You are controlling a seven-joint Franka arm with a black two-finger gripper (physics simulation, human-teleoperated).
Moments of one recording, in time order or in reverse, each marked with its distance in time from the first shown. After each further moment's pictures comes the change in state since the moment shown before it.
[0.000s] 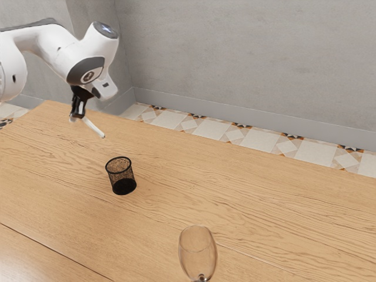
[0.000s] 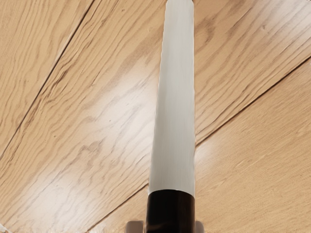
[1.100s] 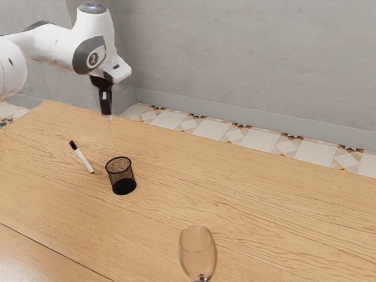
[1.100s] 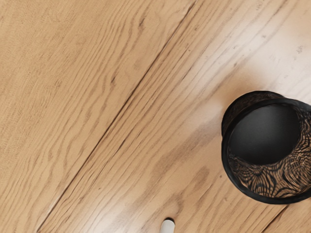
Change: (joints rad) arm 0.033 -0.057 -0.090 0.071 -0.393 0.098 0.164
